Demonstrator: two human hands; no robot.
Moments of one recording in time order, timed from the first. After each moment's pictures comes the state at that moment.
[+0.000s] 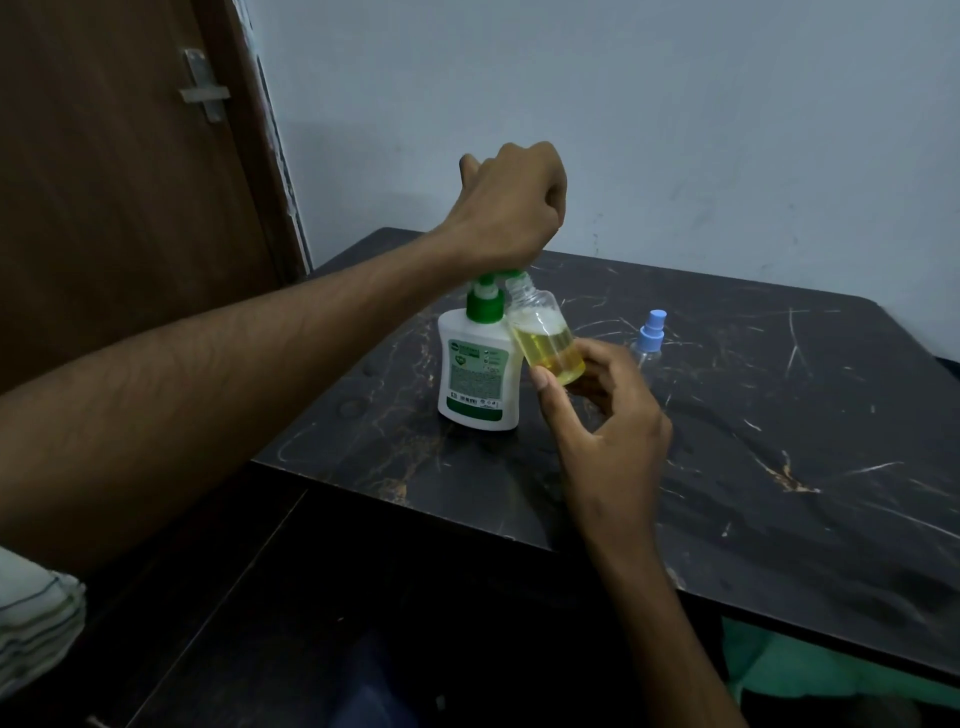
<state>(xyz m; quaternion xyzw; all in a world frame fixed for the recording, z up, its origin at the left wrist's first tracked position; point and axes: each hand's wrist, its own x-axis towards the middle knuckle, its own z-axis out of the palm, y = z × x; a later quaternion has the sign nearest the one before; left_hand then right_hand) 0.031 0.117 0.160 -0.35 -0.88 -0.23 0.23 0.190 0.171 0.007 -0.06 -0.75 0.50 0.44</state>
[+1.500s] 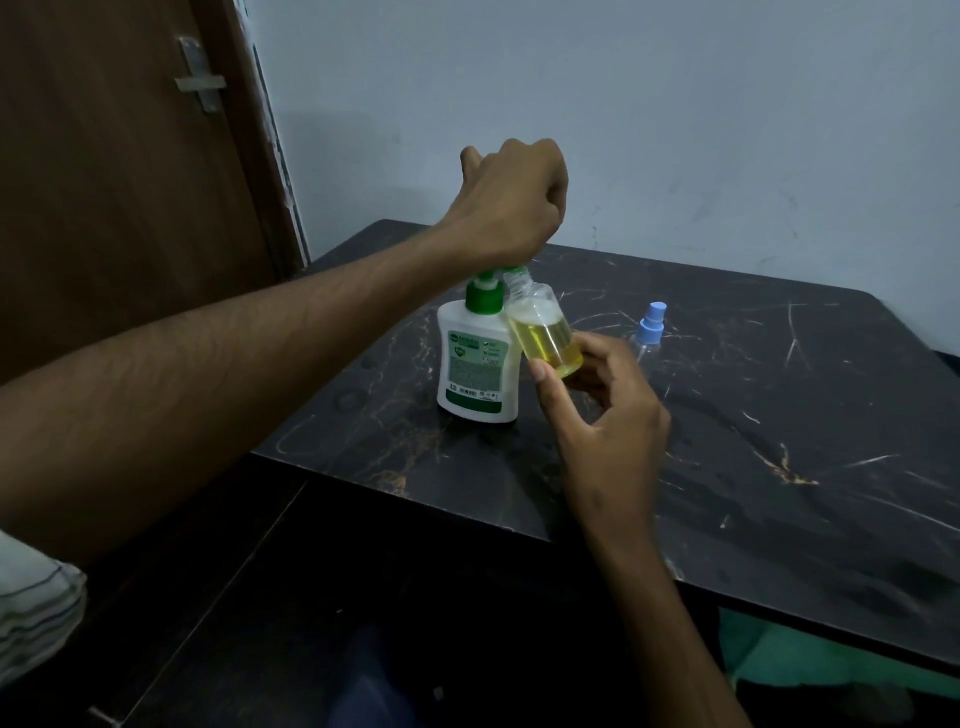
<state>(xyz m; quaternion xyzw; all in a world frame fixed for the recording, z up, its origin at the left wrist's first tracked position) 0.034 0.116 0.156 -0.36 -0.87 -0.22 0.24 0.189 0.172 0.005 -0.06 -0.75 0.50 0.43</state>
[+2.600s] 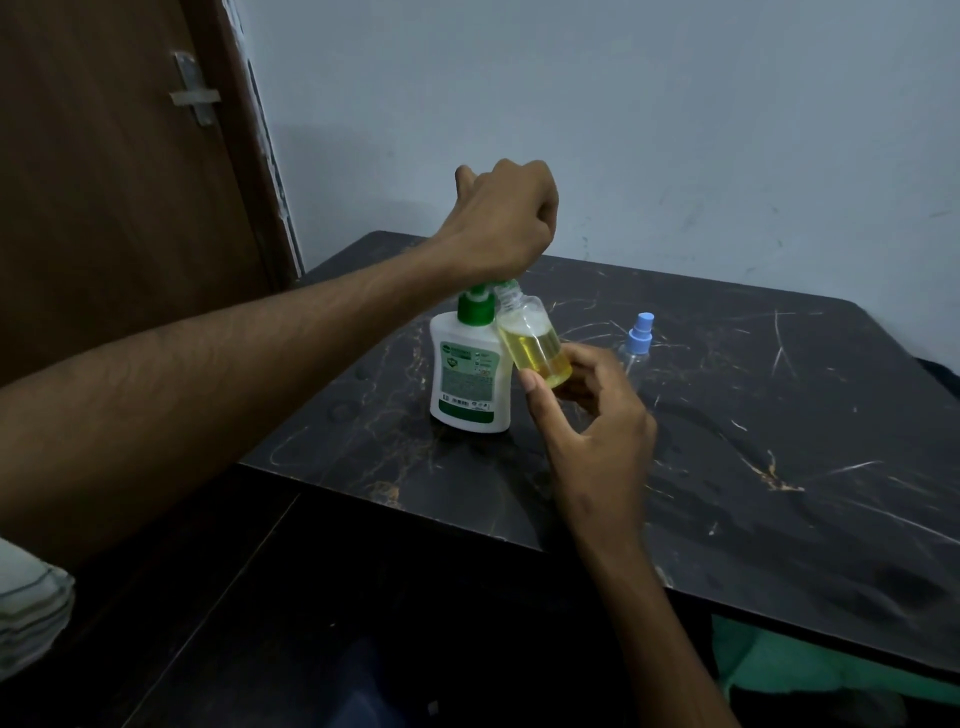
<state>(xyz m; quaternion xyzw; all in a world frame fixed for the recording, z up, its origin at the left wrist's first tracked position) 0.033 0.118 0.155 -0.37 -0.88 -0.22 0.23 0.187 0.172 0.004 -0.06 -0.75 0.50 0.43</state>
